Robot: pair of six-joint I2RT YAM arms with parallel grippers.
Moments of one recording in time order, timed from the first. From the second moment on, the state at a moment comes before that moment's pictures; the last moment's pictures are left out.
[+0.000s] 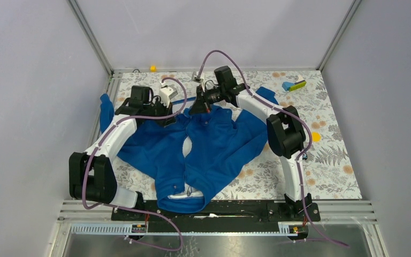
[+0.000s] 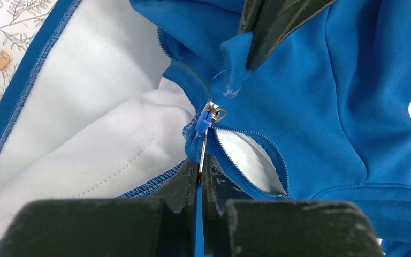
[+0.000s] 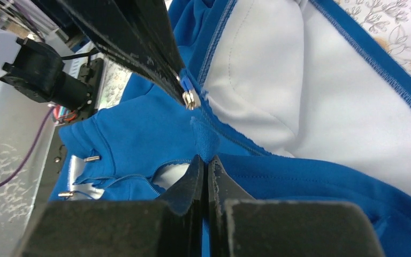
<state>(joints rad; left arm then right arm) -0.16 1.43 1.07 -0.45 0.61 0.32 0.54 2.18 1.76 -0.20 -1.10 -0.12</state>
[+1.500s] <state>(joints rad) -0.20 1.44 1.06 -0.46 0.60 0.36 0.61 2.02 1.58 -0.11 -0.76 -0.36</state>
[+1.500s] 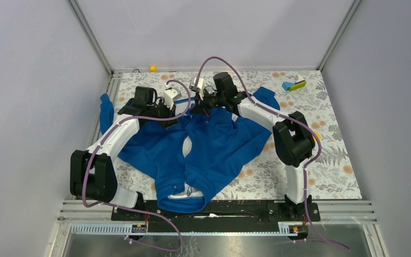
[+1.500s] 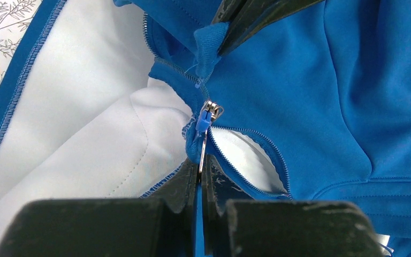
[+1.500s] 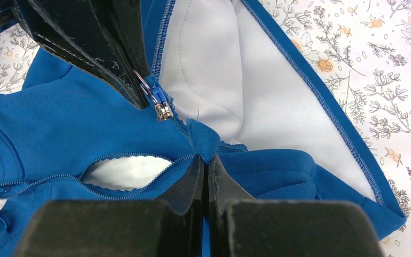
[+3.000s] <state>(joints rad) -0.20 1.46 1.06 -0.46 0.59 0.35 0.63 2.00 1.59 -0.17 -0.75 -0.40</state>
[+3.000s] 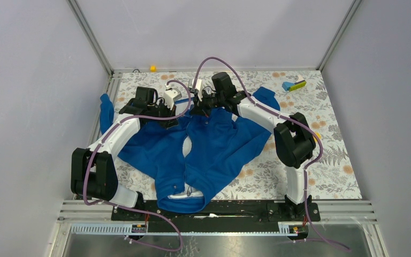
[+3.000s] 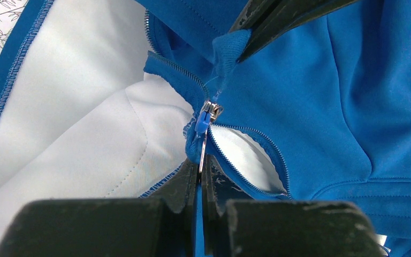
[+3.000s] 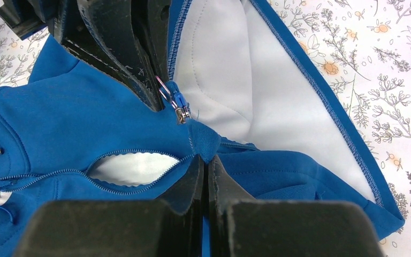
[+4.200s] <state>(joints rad) -0.20 1.46 1.06 -0.46 0.59 0.35 0.64 2.03 1.63 -0.23 -0.72 -0.42</state>
